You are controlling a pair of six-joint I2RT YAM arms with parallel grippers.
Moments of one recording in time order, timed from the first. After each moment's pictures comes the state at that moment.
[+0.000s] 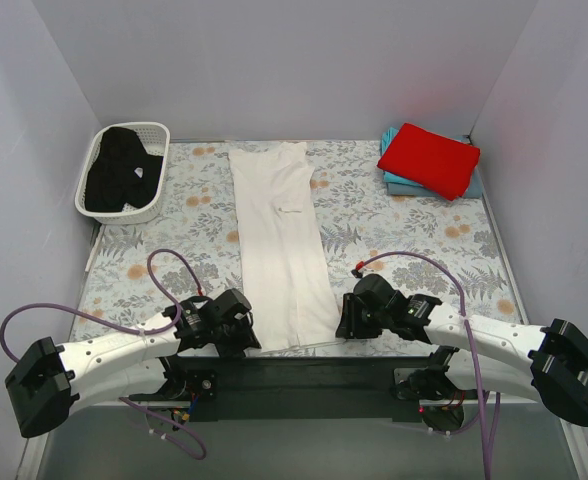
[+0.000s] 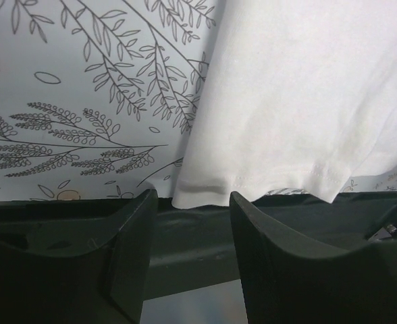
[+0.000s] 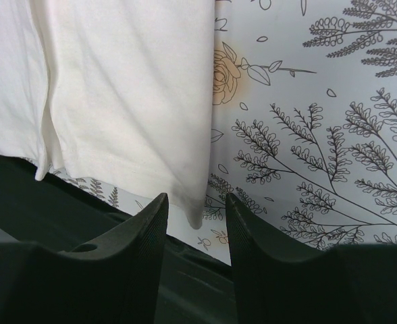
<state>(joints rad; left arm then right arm) -0.97 0.93 0.42 -0.67 -0.04 -1.36 0.95 1.04 0.41 -0.32 -0.05 0.84</state>
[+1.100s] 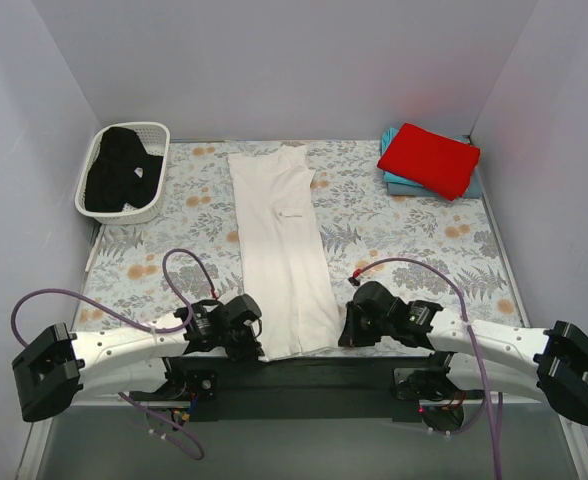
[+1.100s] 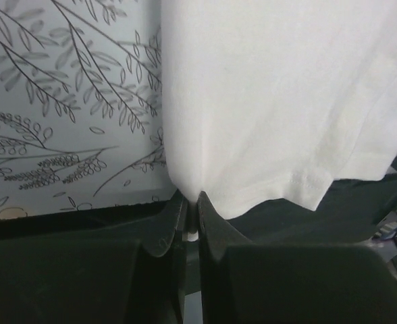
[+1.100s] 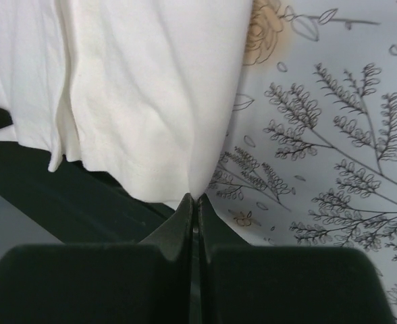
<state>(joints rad) -1.04 1.00 0.41 -0.53 -0.03 -1.37 0.99 1.03 0.38 -0.29 -0.10 0.87</state>
